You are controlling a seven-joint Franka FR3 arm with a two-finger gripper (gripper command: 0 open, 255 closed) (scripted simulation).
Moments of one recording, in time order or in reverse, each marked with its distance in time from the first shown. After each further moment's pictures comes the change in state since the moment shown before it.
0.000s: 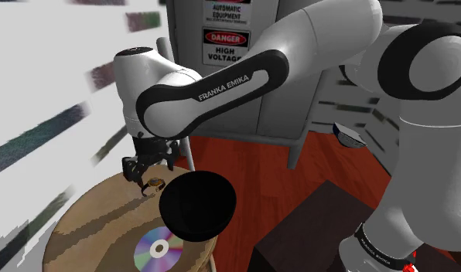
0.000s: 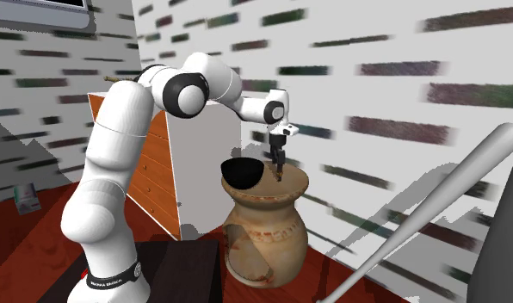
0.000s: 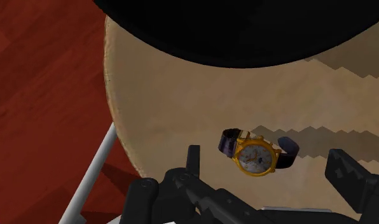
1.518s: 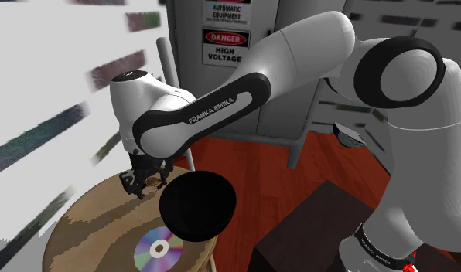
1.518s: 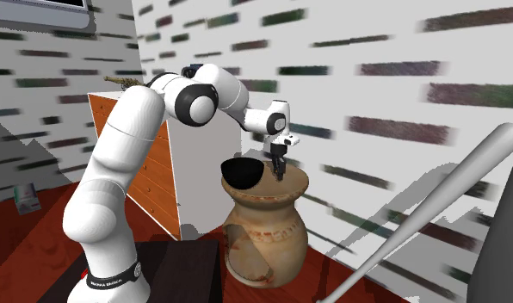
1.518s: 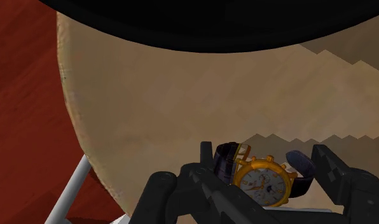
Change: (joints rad) arm 0.031 0.101 -0.018 0.030 -0.040 0.065 0.029
